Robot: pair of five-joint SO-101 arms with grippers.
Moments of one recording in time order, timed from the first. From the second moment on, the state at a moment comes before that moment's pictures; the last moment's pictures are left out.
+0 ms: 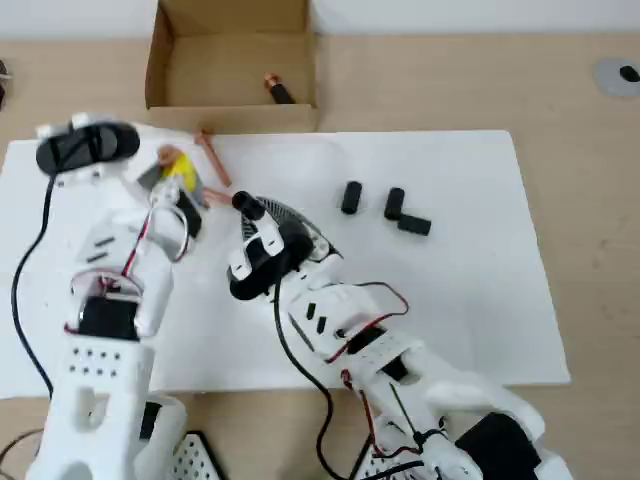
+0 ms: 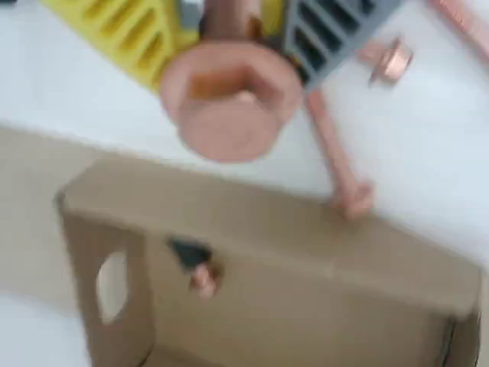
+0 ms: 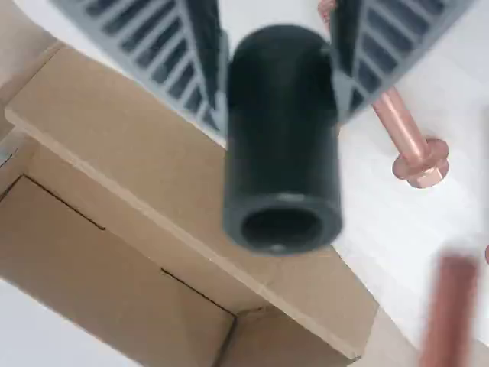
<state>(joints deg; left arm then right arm) 2.7 -54.7 56.3 24.1 11.6 -39.2 -24.7 84.6 -43.8 12.5</state>
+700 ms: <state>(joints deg) 10.2 -47.4 49.1 22.0 7.4 -40.0 -24.7 84.6 -43.8 5.0</state>
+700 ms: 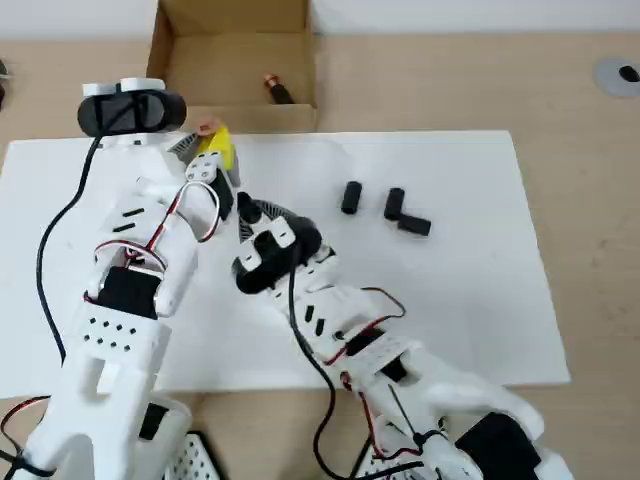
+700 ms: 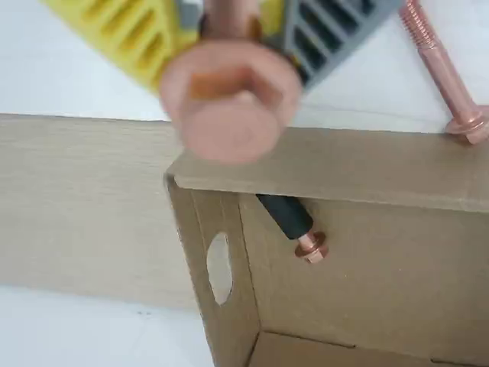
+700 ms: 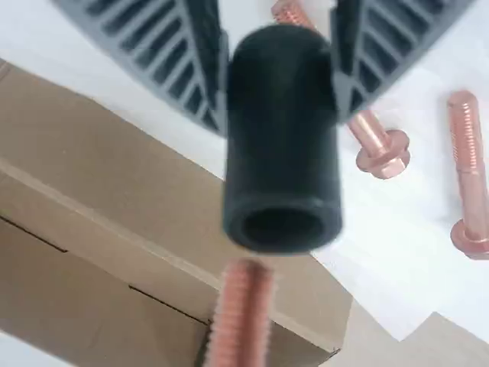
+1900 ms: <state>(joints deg) 12.4 -46.9 47.7 21.5 1.7 -40.1 -24.7 83.2 -43.8 -10.1</state>
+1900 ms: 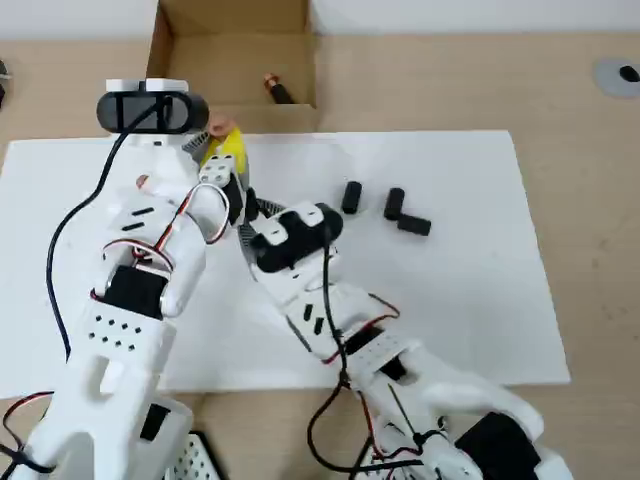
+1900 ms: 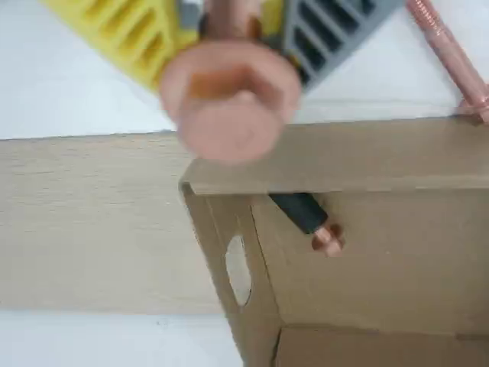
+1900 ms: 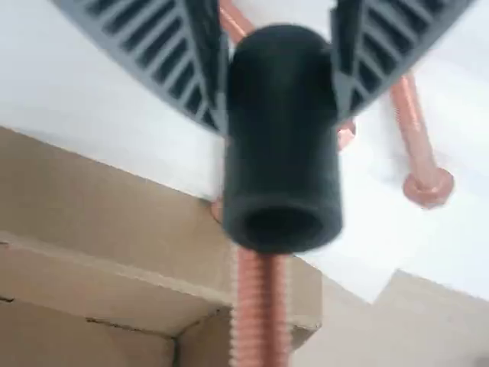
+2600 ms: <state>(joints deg) 15.6 -46.9 36.0 37.3 2.2 -40.1 -24.7 82.7 -43.8 -10.4</state>
